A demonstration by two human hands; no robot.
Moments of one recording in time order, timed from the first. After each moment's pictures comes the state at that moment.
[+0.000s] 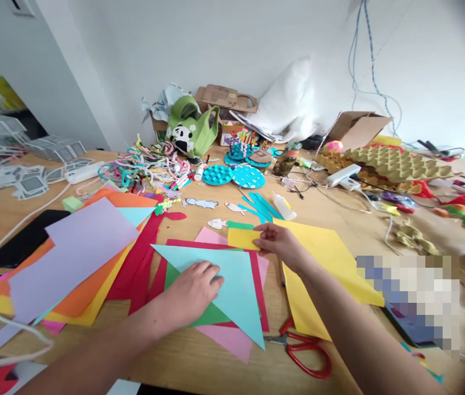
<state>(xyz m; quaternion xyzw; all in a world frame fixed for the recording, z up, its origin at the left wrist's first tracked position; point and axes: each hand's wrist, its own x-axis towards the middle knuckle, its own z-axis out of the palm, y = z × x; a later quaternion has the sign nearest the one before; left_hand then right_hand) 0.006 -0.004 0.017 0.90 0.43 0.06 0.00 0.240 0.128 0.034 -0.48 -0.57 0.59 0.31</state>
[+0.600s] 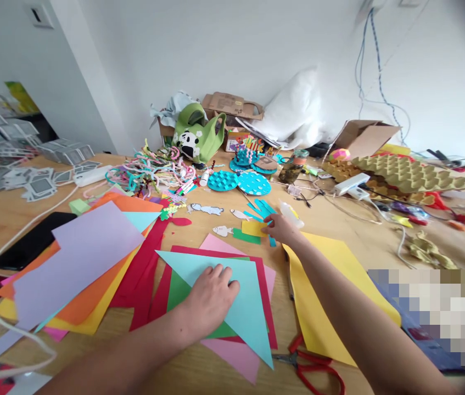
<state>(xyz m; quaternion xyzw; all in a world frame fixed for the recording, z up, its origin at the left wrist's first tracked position) 0.035 0.009 0.024 0.87 0.49 0.01 0.00 0.241 0.219 0.019 -0.63 -0.72 0.25 0.13</state>
